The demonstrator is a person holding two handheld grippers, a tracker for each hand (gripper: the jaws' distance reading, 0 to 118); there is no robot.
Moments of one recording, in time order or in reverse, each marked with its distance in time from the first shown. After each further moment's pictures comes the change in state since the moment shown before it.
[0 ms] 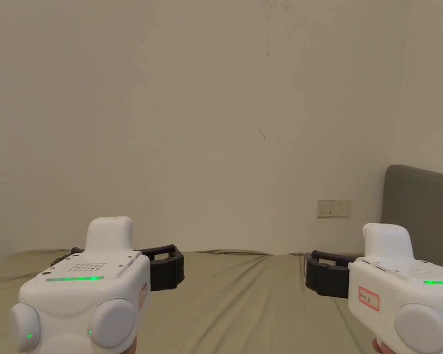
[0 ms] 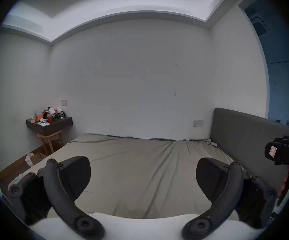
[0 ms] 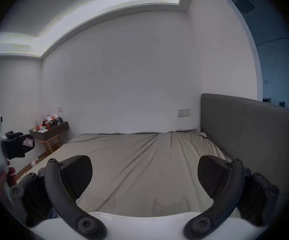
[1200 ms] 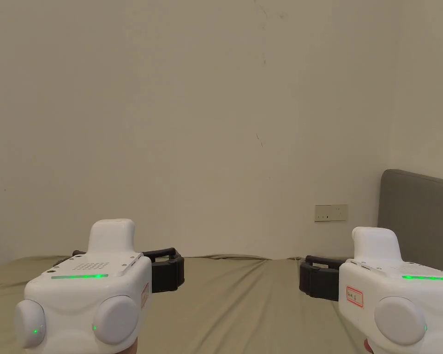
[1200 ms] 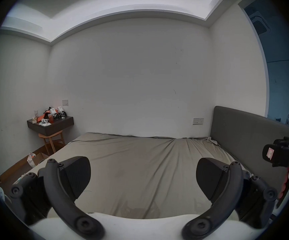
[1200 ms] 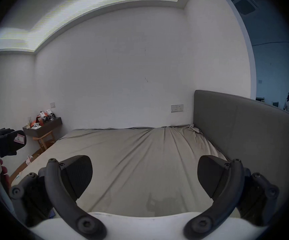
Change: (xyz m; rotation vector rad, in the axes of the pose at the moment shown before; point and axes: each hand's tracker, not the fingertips) left arm 0.003 0.009 0.014 -0.018 0.008 -0.020; right arm -0.009 0.003 0.009 -0.055 -0.047 -0.008
